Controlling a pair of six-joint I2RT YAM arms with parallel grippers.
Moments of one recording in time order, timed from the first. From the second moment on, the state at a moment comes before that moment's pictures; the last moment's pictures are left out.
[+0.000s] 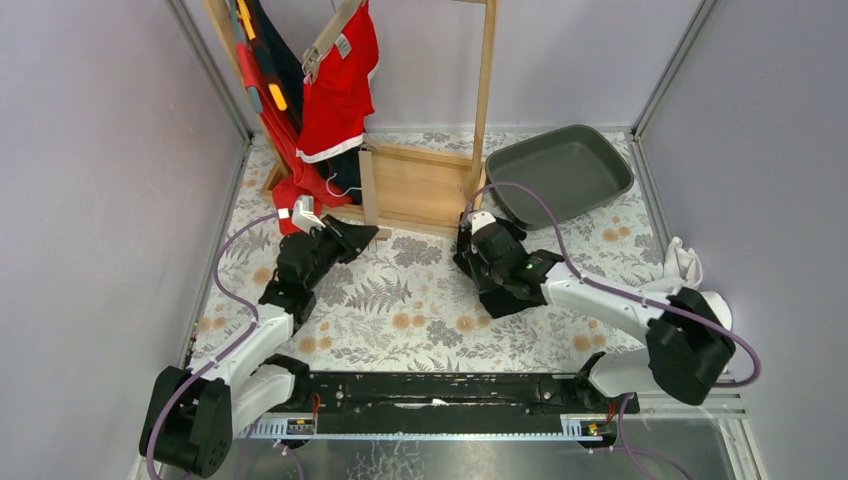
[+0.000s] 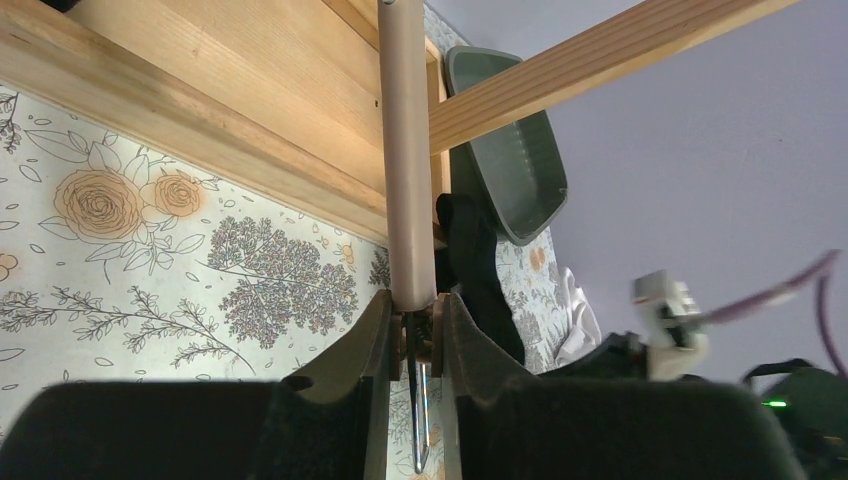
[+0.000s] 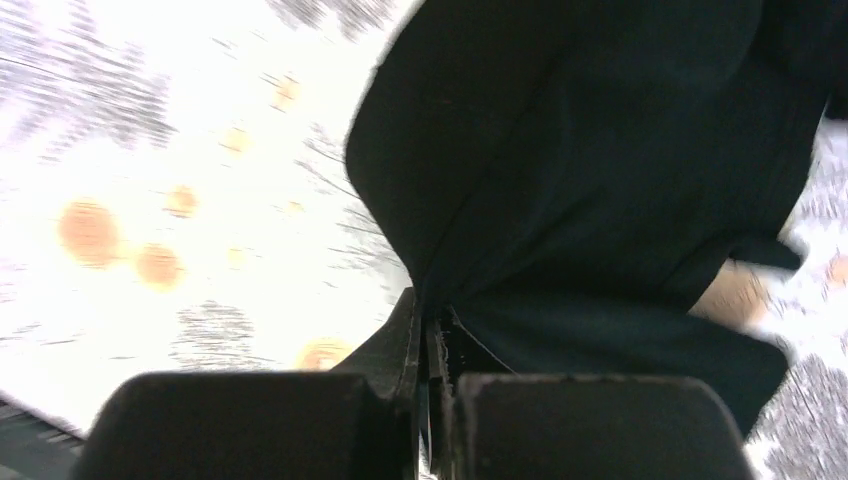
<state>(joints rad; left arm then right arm) -0.28 0.99 0.37 0.45 0.19 -0.93 0.80 1.40 0.79 -0.32 0.20 0.29</state>
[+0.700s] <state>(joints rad) -0.28 0.93 0.37 0.44 0.18 -0.92 0.65 1.32 0.86 -0.36 0.07 0.31</state>
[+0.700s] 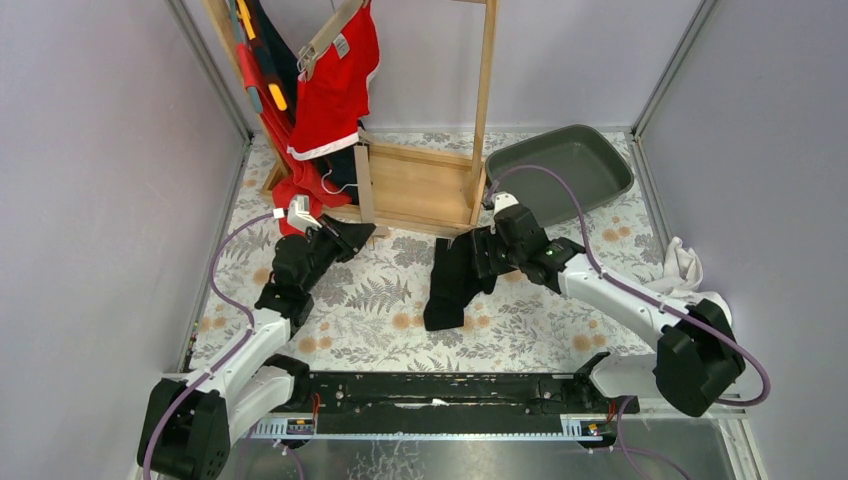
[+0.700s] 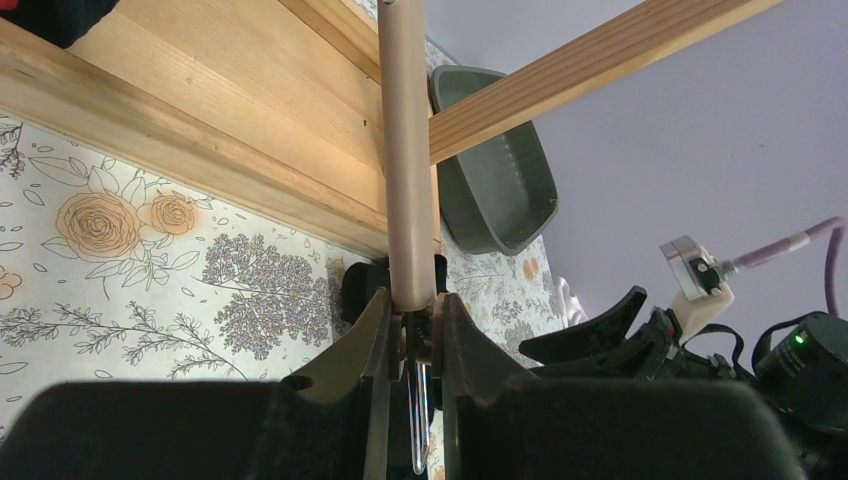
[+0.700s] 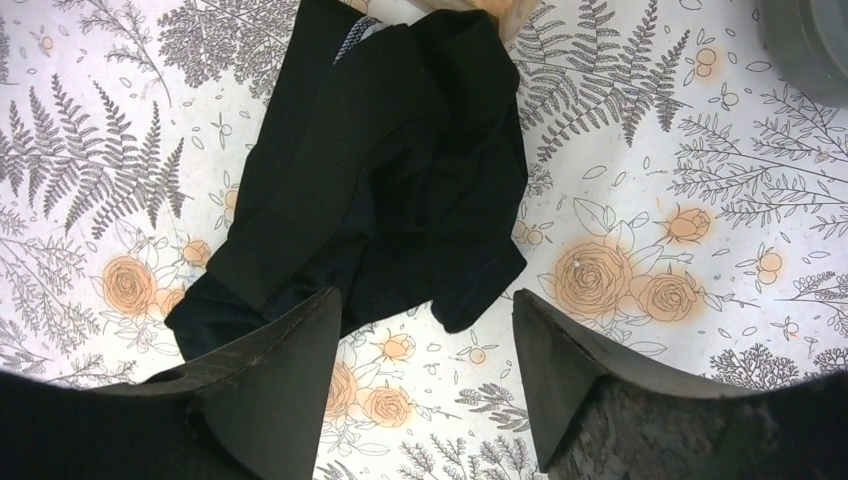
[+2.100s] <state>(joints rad) -0.28 0.98 0.33 0.52 0.23 -0.95 0.73 1.47 0.58 0.14 -0.09 0.80</state>
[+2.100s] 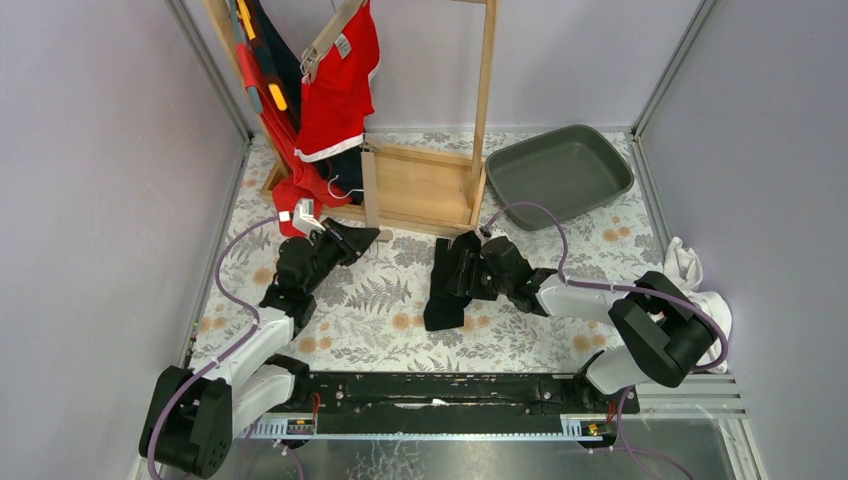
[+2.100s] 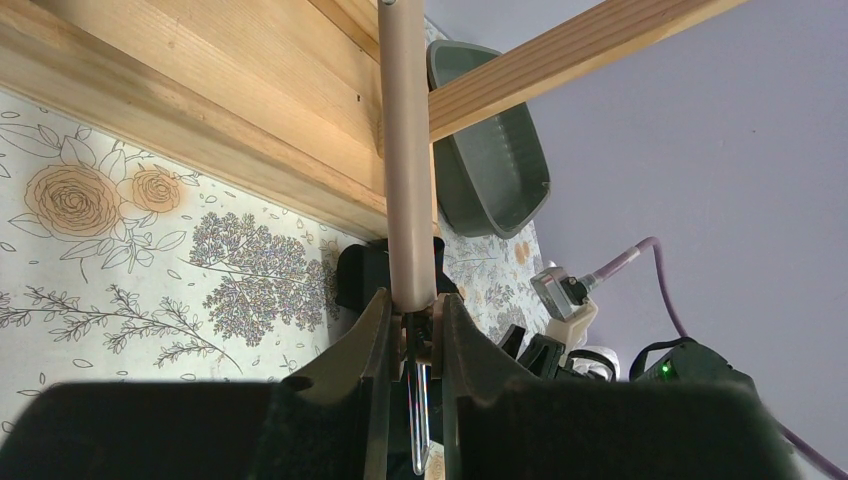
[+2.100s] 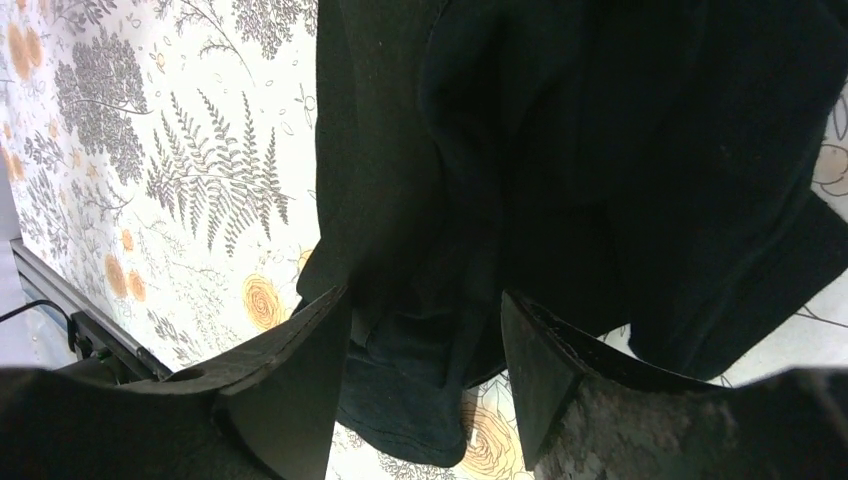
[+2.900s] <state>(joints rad) -0.28 0.98 0.32 0.53 0.23 -0.96 0.73 1.54 0.39 0.61 -0.04 0.83</state>
